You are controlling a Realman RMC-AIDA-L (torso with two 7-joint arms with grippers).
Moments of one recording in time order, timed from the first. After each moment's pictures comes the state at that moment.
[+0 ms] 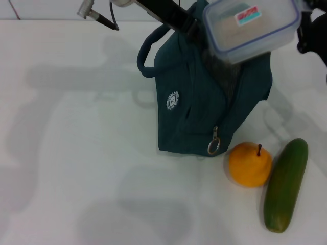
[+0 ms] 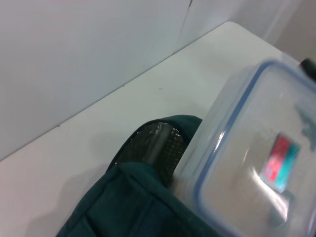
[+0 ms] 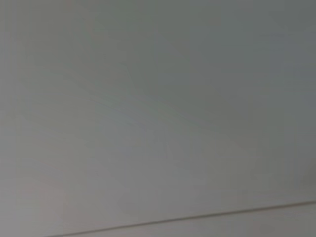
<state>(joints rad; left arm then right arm) -0.97 -2.08 1.12 1.19 2.42 1.55 -2.63 0.68 2.03 -0.17 0.16 -1.49 -1.50 2.05</state>
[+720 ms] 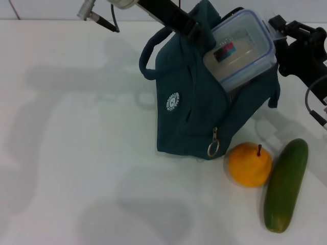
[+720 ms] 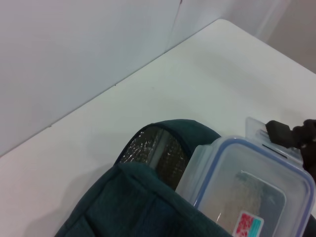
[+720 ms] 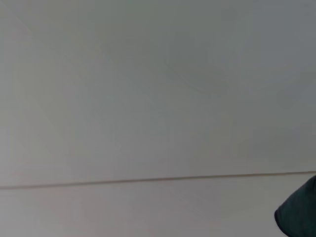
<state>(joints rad) -0.96 -2.08 1.12 1.19 2.41 1.56 -2.61 0.67 2.03 -0.18 0.18 -1.60 -1.45 1.91</state>
